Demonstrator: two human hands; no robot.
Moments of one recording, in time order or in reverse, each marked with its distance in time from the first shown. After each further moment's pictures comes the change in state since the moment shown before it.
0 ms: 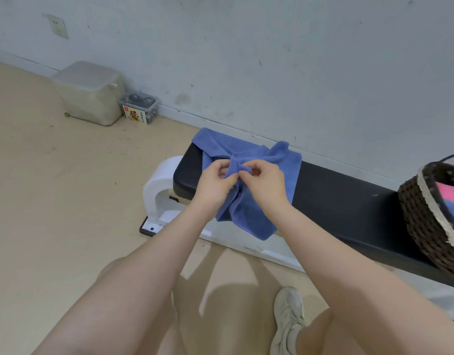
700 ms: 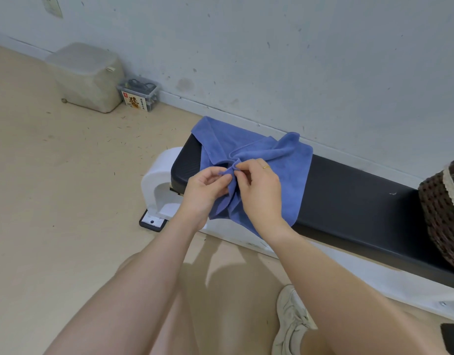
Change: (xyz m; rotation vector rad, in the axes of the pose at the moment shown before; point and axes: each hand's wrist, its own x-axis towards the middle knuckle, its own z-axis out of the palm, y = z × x) left_hand 0.007 -0.039 -0.011 -0.340 0.004 -0.098; right_hand 0.002 0.026 0.031 -0.285 0.153 -0.285
